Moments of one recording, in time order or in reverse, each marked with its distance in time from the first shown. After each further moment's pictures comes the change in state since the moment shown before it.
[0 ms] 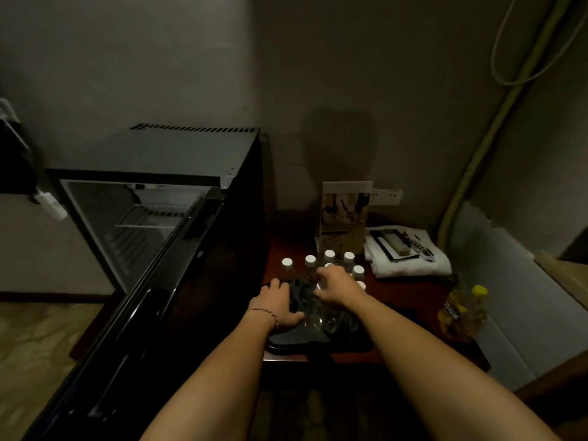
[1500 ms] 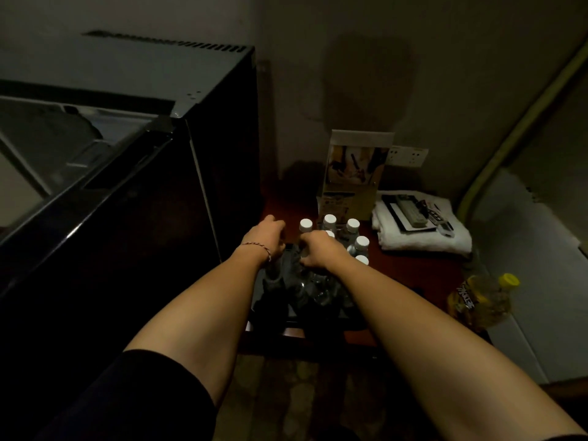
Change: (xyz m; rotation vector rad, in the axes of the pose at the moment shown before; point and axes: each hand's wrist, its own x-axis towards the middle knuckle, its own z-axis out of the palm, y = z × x) left_hand 0.127 -0.008 0.012 -0.082 0.199 -0.004; right_hand 0.099 0.042 0.040 -0.188 -0.180 -0.071
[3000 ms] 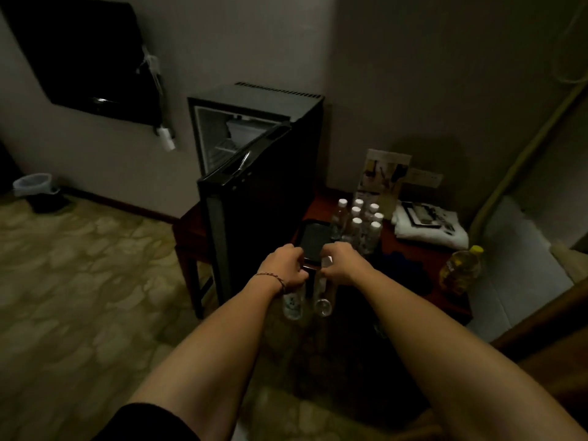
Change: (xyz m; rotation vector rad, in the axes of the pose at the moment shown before) left_hand -0.403 0.062 -0.031 -0.075 0.191 -0.076; right_hand -0.333 -0.099 0.034 0.043 0.104 -0.169
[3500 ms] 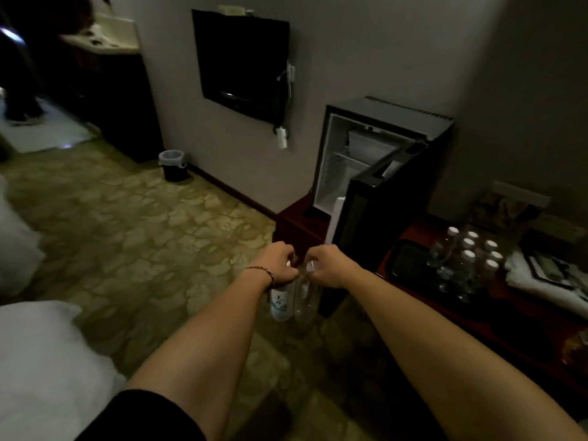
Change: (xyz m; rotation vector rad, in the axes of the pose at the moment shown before) left_hand -0.147 -0.195 -0.090 -0.036 0.071 -0.312; right_hand -0.003 -0.242 0.091 -0.014 -0.196 -0.406
